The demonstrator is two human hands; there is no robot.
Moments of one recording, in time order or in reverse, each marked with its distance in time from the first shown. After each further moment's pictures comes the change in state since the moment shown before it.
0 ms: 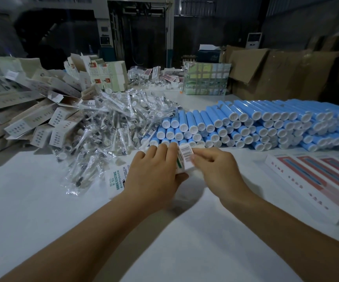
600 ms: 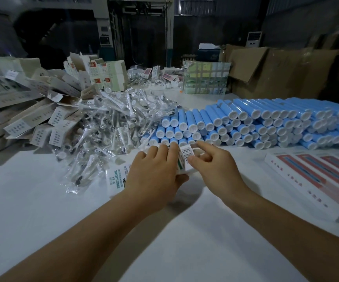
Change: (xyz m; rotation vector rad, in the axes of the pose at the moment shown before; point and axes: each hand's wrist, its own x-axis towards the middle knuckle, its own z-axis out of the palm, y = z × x) left_hand 0.000 0.001 0.005 0.033 -0.028 0.019; right_hand 0.005 0.011 -0.001 -0.100 -0.036 -0.014
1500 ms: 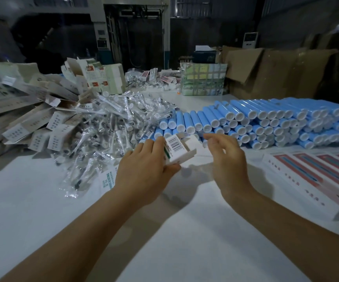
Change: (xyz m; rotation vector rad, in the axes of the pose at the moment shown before) left_hand 0.008 -0.015 -0.006 -0.186 -0.016 -0.117; right_hand 0.001 -0.006 -0.010 0.232 0.249 -0.078
